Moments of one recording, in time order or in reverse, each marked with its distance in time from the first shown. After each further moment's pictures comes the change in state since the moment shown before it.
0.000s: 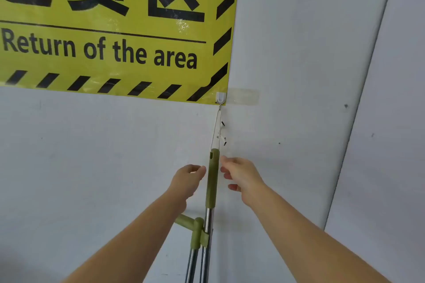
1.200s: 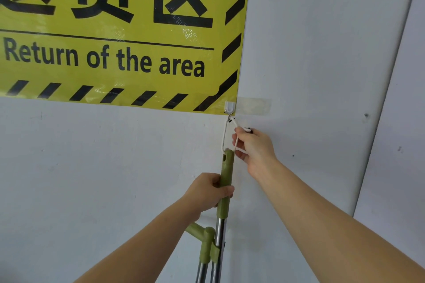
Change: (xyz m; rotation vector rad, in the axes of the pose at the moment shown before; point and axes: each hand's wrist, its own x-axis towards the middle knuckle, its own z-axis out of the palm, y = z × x) left_hand 0.014 0.018 0.006 0.172 -0.226 0.159; right_hand 0.046 -0.066 -0.004 0.396 0.120 -0.134
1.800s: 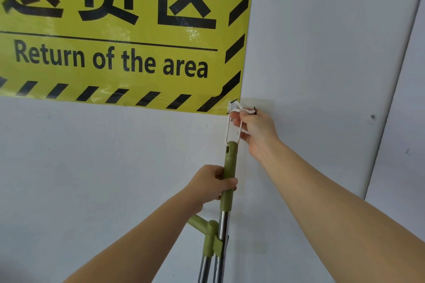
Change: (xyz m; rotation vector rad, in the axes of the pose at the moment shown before) left_hand -0.003 0.018 -0.008 -0.060 -0.008 0.026; right_hand 0.008 -0.034 0.011 0.018 -0.076 -0.108
